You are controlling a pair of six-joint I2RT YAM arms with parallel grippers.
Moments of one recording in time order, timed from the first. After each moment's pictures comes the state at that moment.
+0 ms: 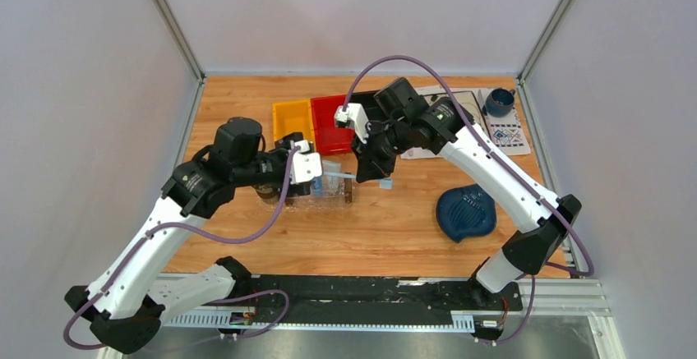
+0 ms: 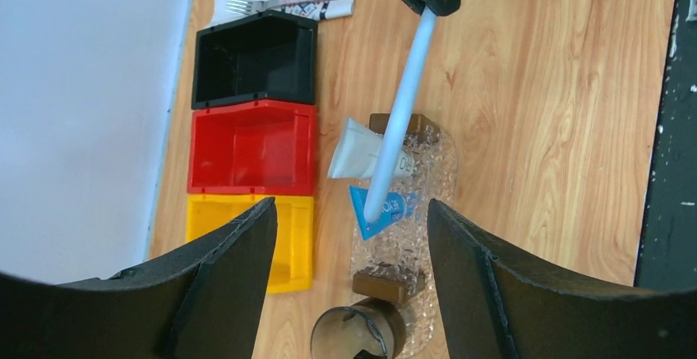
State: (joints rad) left arm -0.62 0.95 1.26 -0.85 0.43 0.78; right arm 0.76 1.57 1.77 -1.15 -0.57 -0.30
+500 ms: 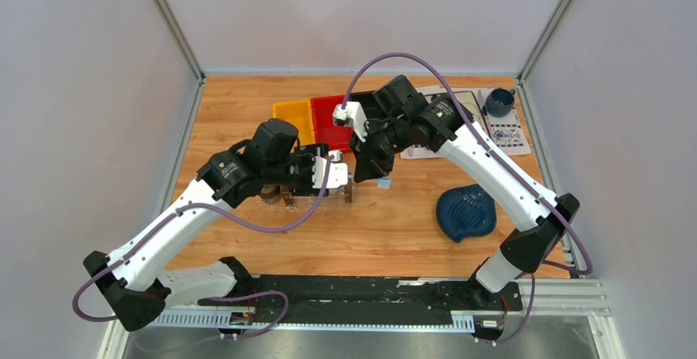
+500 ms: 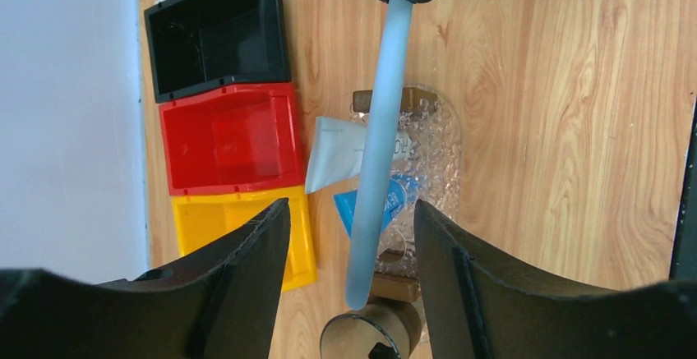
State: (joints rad) left arm -0.75 1.10 1.24 -0.85 0.28 0.87; right arm 0.77 1.60 1.82 -1.17 -0.61 -0.30
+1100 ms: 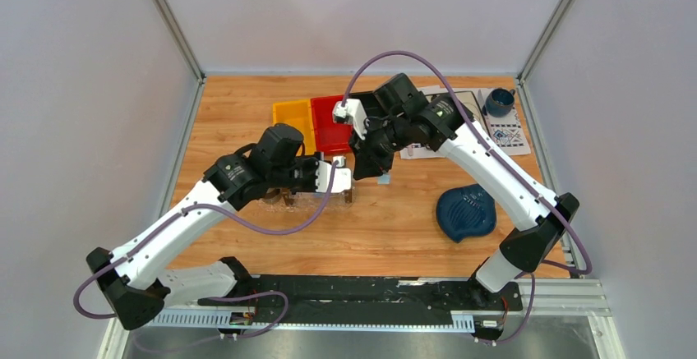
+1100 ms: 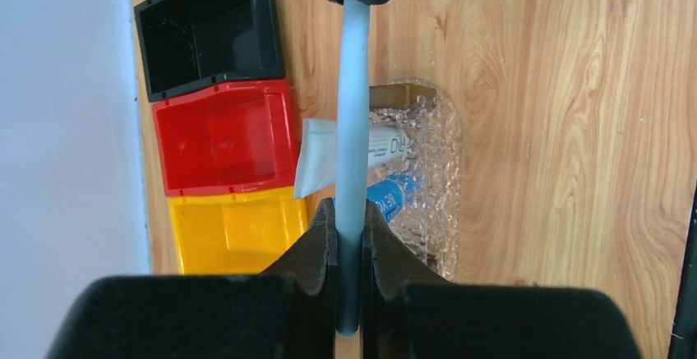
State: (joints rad) left arm -0.77 1.11 1.20 -0.82 0.23 0.88; right arm 0.76 1.60 1.83 -1.16 -0.60 -0.30
